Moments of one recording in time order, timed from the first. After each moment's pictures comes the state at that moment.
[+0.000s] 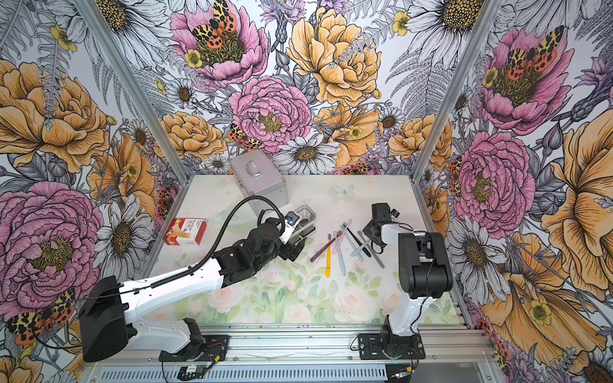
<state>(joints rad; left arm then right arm) -0.96 1.34 0.93 -0.09 -0.37 0.06 -0.01 1.77 0.95 -0.23 0.08 0.75</state>
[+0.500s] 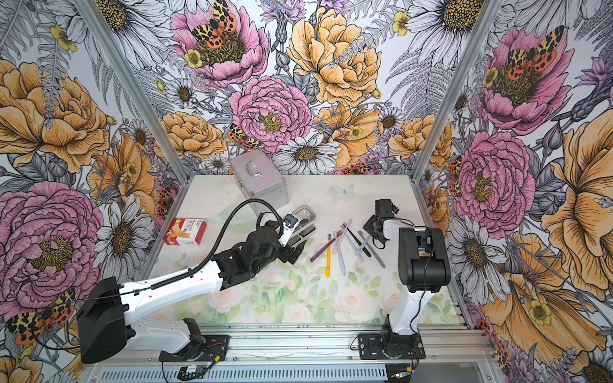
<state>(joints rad) -0.95 1.33 0.89 -0.06 -0.33 0.03 -0.04 1.82 1.01 -0.22 -0.02 0.70</state>
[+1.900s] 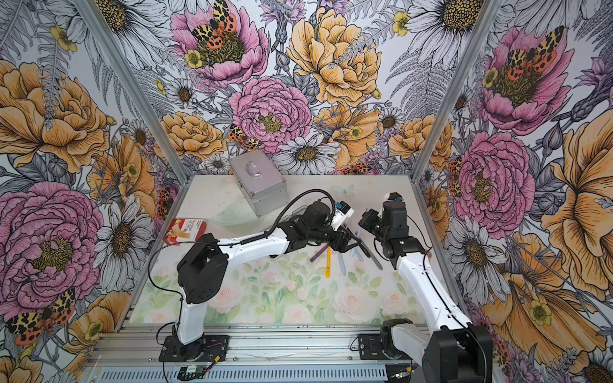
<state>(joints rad) -0.94 2.04 1.56 -0.07 0.41 -0.34 0.09 1.11 0.83 -0.28 -0.18 0.67</state>
